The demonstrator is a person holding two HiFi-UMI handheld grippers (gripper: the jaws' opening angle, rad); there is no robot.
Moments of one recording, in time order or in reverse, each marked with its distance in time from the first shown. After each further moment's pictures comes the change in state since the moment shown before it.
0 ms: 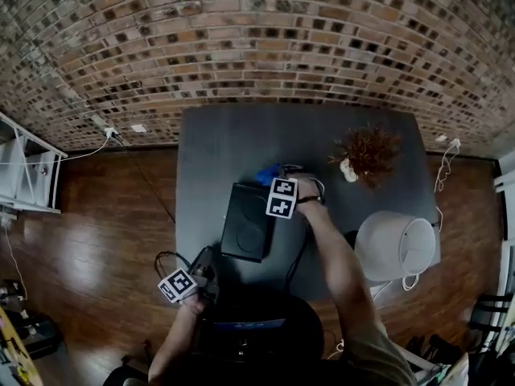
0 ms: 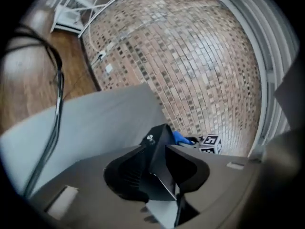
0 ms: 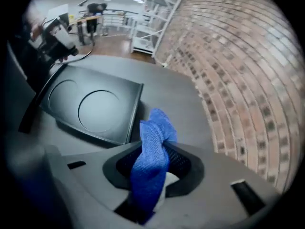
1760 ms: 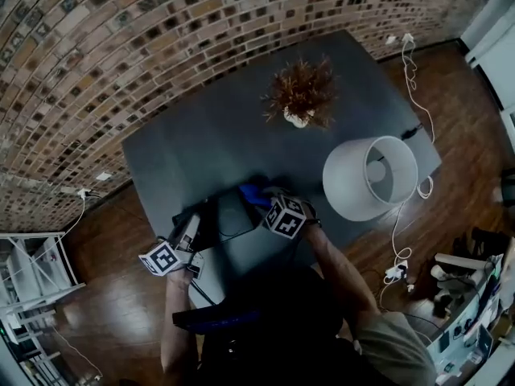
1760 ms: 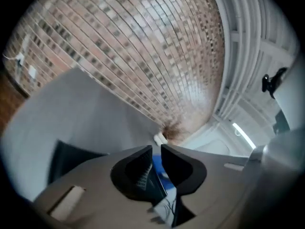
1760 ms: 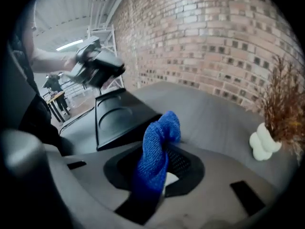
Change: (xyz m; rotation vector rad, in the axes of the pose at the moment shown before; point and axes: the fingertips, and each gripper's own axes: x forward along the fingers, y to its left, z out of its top) left arm 0.110 -0.126 0.015 0.453 0.393 -0.296; right arm -0.052 0.130 -0.042 0.779 -0.370 0.068
